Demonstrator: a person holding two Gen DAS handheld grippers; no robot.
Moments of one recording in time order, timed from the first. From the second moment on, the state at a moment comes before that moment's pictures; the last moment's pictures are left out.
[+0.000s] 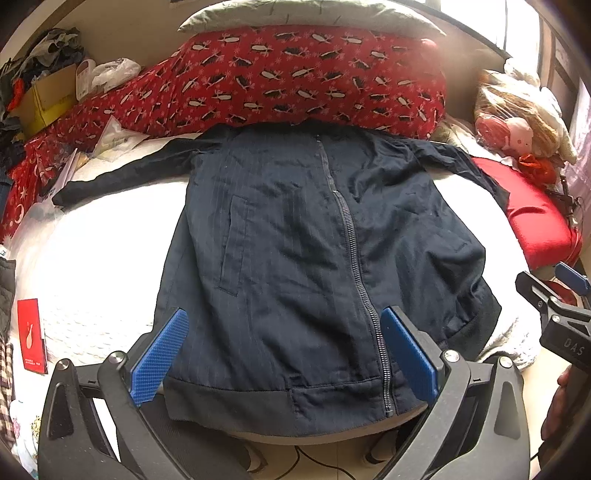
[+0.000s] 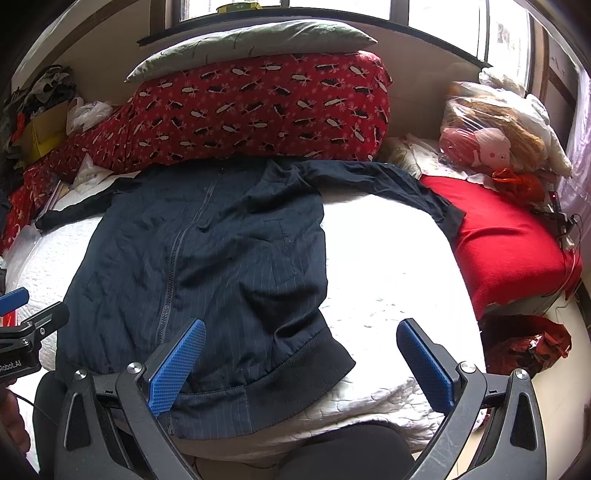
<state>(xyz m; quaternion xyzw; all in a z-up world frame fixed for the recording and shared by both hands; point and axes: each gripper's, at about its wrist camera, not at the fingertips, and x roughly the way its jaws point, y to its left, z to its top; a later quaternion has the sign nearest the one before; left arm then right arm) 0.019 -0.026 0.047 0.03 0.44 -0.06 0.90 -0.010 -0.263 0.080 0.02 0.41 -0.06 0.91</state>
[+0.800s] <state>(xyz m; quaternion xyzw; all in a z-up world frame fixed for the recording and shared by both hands) 0.050 0.013 0.016 0.01 0.50 -0.03 0.86 0.025 -0.299 0.029 0.04 0.48 -0.09 0.87</state>
